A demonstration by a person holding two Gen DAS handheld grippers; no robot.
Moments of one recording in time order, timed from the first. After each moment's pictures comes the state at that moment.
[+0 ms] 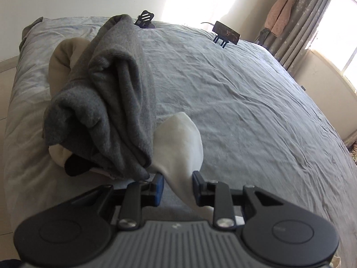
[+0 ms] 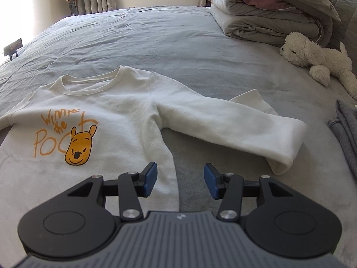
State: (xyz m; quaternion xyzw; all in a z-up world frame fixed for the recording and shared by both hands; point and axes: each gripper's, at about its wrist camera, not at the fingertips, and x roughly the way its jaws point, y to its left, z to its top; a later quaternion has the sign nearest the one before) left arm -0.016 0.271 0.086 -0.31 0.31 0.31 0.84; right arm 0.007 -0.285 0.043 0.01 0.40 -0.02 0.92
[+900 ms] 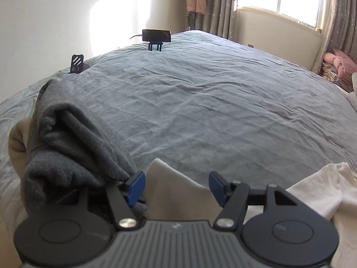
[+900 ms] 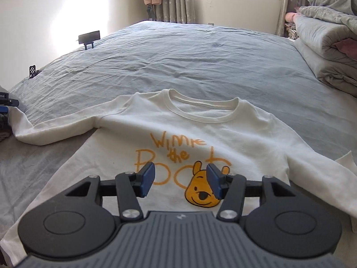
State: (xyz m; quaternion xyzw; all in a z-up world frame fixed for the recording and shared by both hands) left arm 0.007 0.280 0.089 -0.08 0.34 0.18 0.92; right arm 0.040 -0.150 0.067 -0.05 0.35 0.20 0.92
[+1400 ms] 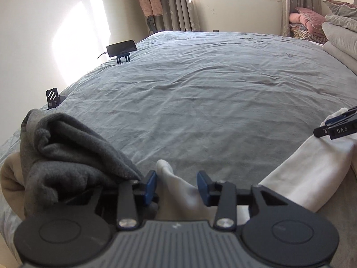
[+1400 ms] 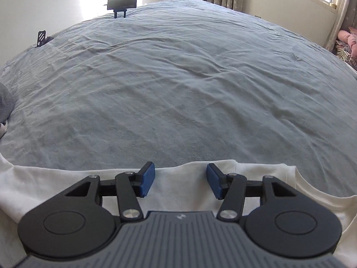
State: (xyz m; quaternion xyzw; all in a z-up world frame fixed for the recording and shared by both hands) left arm 0.015 0.274 0.073 0.04 0.36 0.11 0.93; right arm 0.185 0.026 0.024 -0.11 0.40 0.24 0.88
